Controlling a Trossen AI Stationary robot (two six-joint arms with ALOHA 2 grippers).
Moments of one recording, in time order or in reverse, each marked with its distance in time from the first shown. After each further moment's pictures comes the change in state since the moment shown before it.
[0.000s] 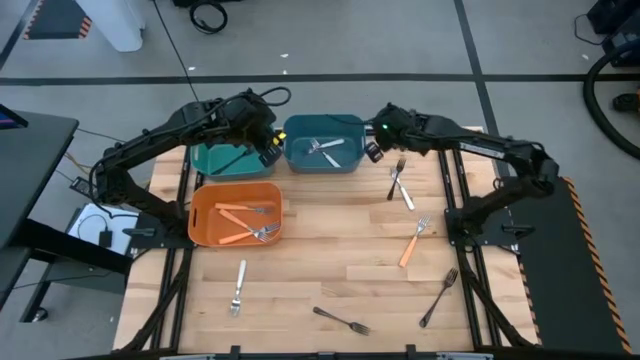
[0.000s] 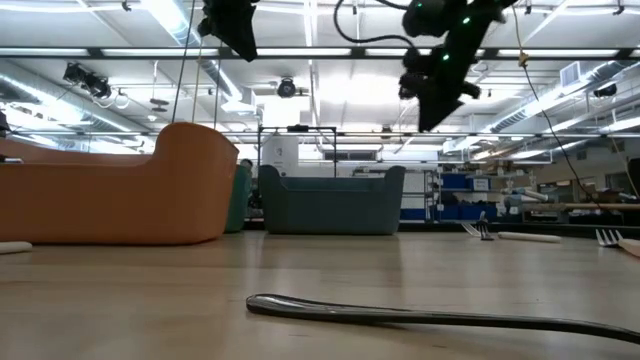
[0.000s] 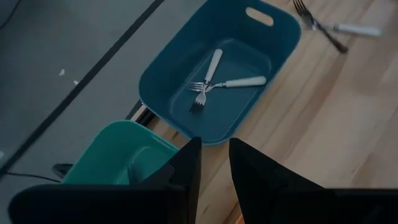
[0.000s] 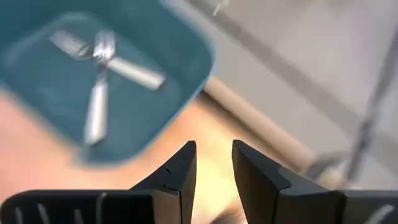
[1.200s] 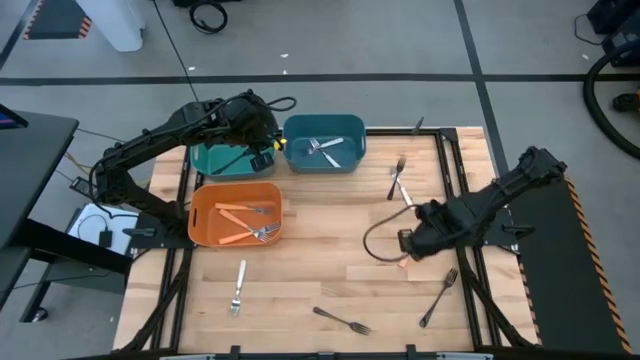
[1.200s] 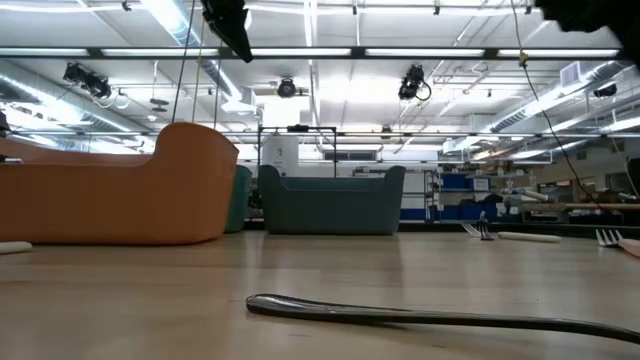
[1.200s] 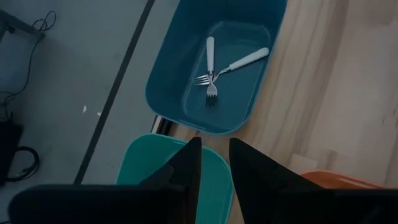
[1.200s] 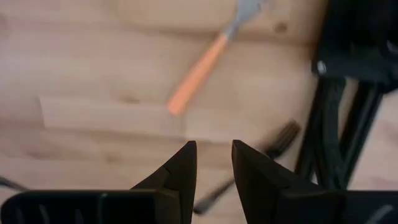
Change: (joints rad) left arm 0.000 0.000 0.000 -0.027 0.000 0.330; right arm 0.992 -0.061 -0.022 -0.648 -0.429 1.751
